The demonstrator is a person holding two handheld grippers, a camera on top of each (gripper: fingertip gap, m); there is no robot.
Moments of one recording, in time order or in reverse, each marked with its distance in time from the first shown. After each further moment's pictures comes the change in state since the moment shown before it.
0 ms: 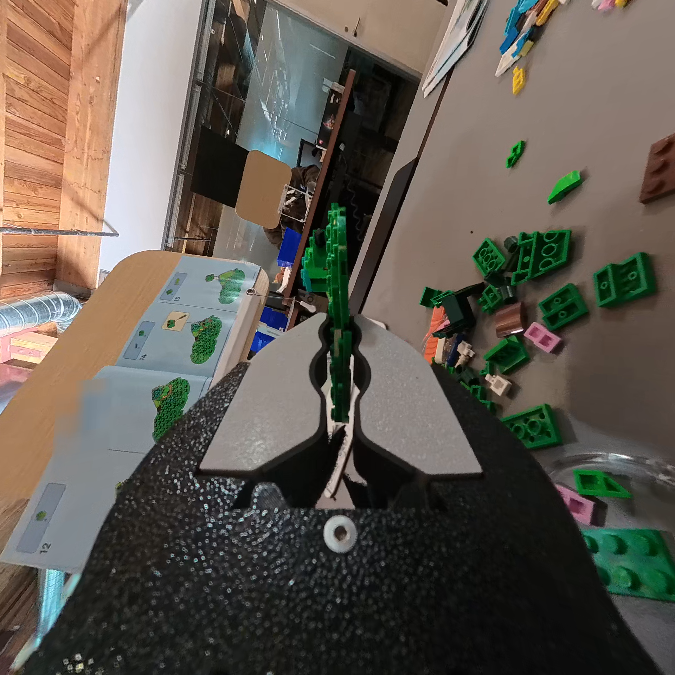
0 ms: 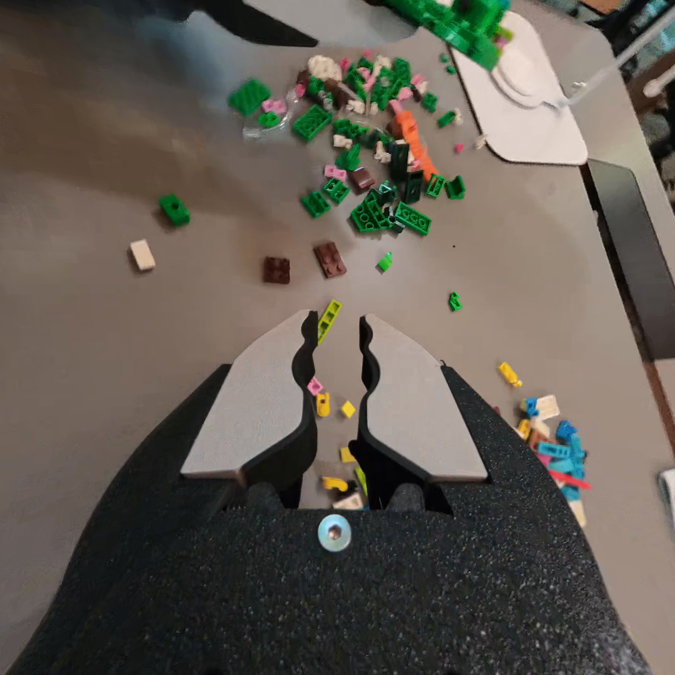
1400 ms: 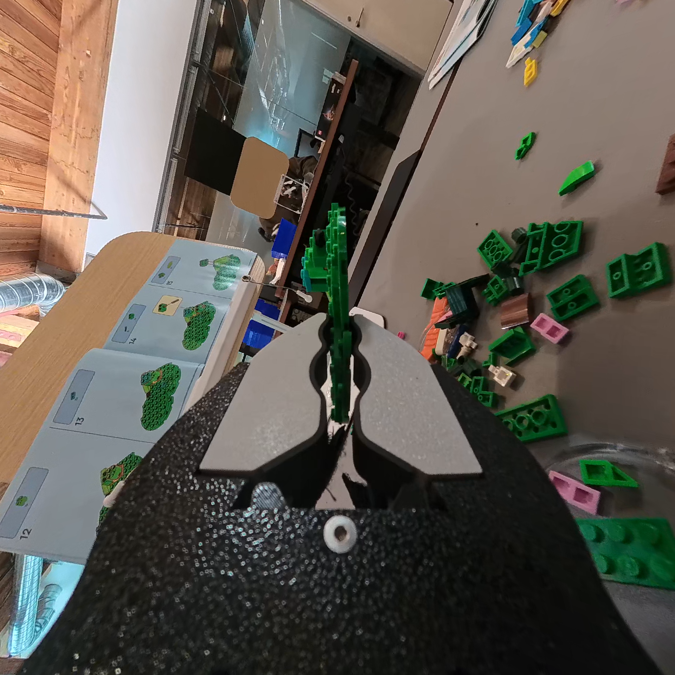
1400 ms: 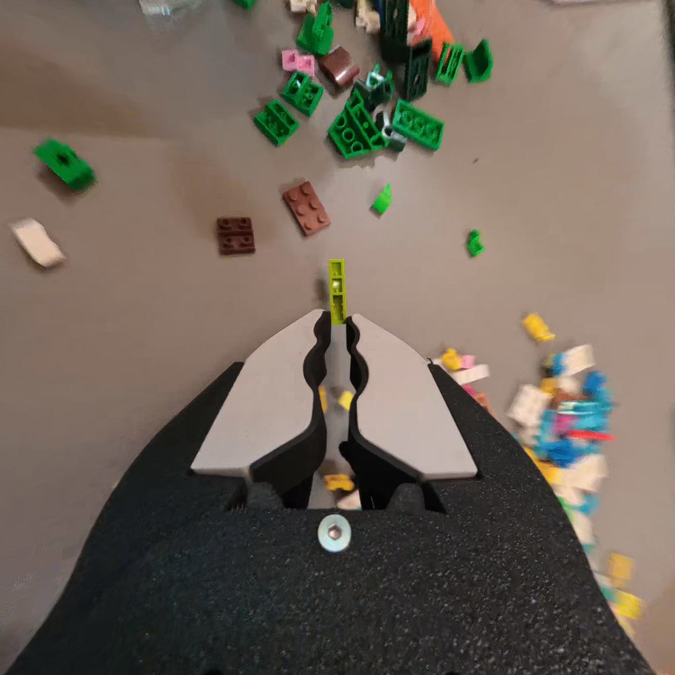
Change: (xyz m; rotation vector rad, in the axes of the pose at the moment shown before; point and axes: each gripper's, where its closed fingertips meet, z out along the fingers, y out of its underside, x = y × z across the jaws) left arm -0.002 0.009 -0.001 -0.017 0.006 -0.047; right arm 0.004 0.035 0.024 -0.269 0.039 0.130
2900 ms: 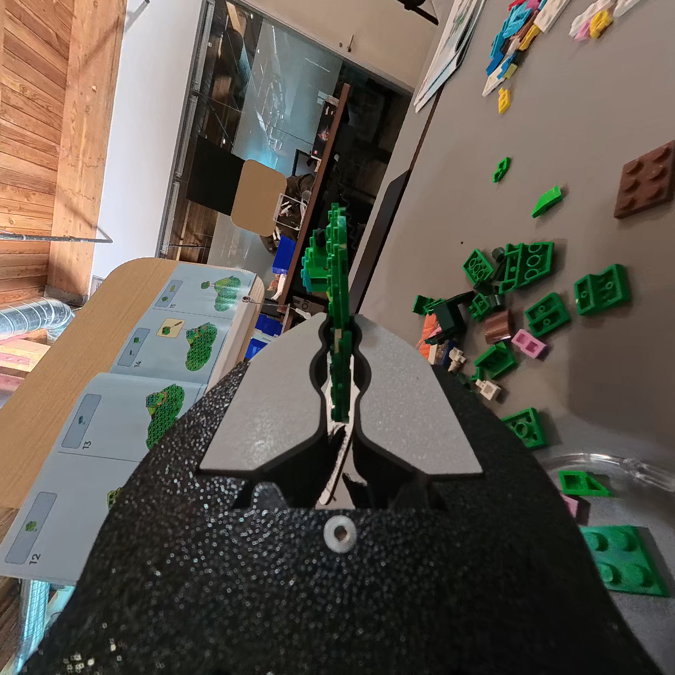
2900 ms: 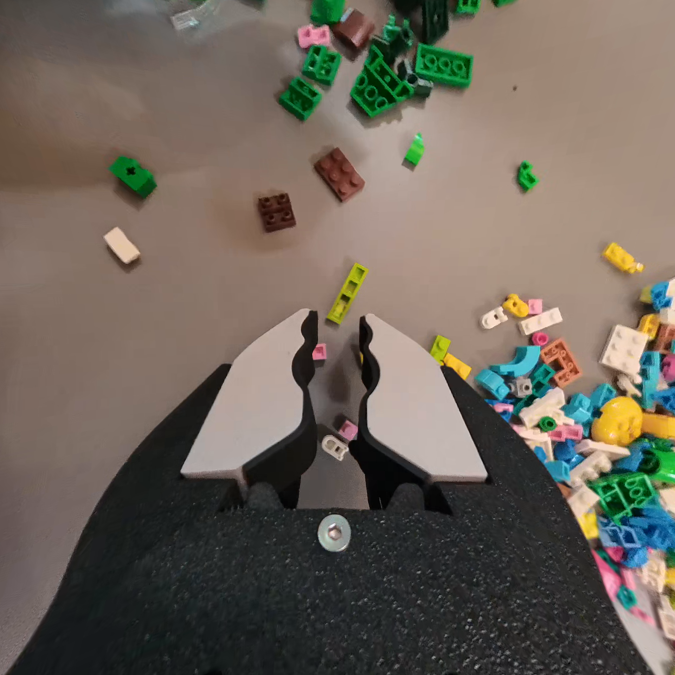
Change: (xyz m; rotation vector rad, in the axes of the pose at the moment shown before) left arm 0.005 -0.014 -0.002 0.040 0.010 0.038; right arm -0.025 0.013 -0.013 0.003 -0.078 0.180
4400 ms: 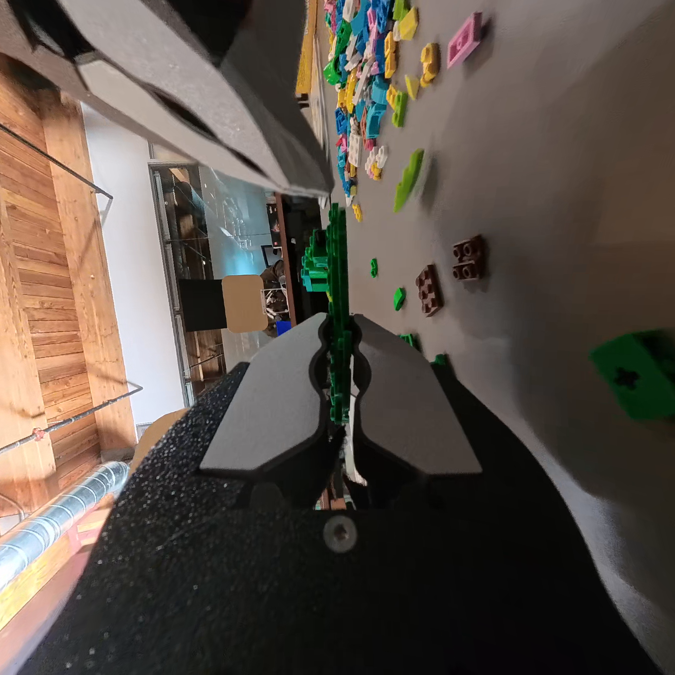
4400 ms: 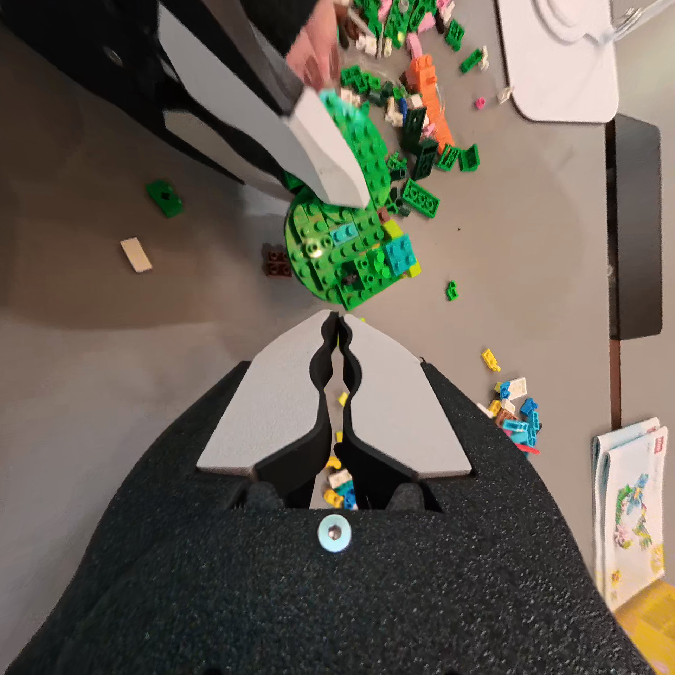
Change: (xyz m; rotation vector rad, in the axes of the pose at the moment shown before) left arm 0.070 -0.075 -0.007 0.165 0.166 0.411; right arm 0.004 -0.048 -0.021 0.016 0.091 -0.354
